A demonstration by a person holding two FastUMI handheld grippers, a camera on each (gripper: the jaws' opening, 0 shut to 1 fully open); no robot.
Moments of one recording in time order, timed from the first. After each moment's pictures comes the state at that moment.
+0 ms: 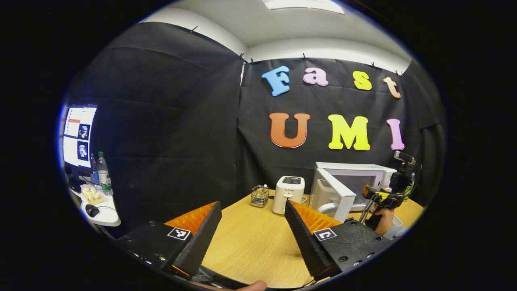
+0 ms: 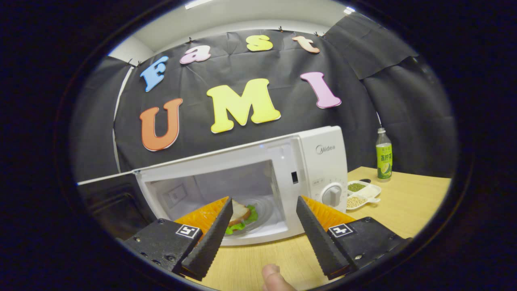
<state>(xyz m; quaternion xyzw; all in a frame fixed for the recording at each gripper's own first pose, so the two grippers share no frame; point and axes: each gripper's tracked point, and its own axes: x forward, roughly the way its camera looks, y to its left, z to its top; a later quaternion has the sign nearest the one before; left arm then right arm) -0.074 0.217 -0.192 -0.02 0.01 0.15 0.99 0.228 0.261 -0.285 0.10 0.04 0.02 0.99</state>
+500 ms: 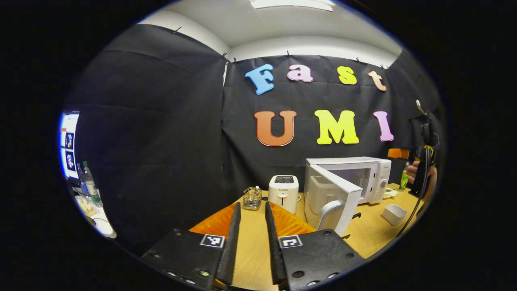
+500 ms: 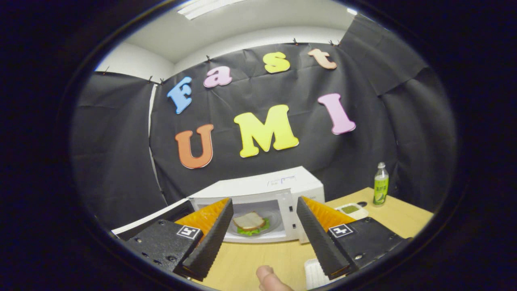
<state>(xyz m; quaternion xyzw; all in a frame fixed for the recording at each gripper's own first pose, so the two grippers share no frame) -0.052 0.223 -0.197 0.04 0.00 0.10 0.99 0.109 0.204 -0.154 0.07 0.01 0.11 0.99</state>
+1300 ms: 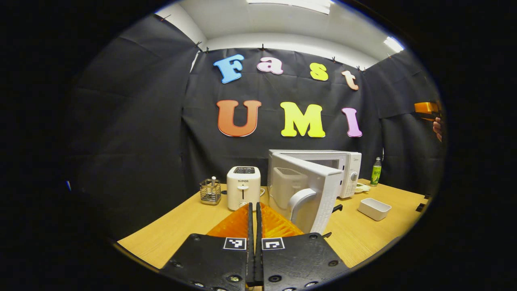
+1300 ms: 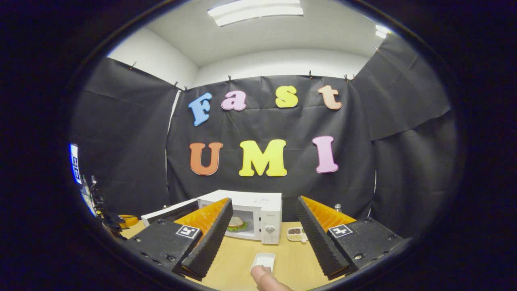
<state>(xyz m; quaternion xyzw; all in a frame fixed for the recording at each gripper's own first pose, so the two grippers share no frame) 0.017 0.156 -0.260 0.00 0.03 -0.04 1.00 -0.049 0.092 -0.048 -0.01 -0.05 0.14 0.99</state>
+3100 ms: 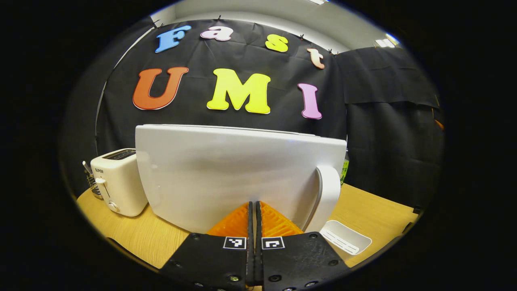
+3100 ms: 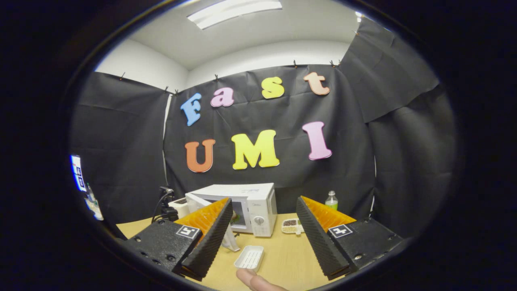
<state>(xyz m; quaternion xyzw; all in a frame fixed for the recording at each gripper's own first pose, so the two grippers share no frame) 0.178 -0.119 -0.295 -0.03 0.09 -0.21 0.97 -0.017 0.017 -0.104 0.04 -0.01 0.15 0.99</state>
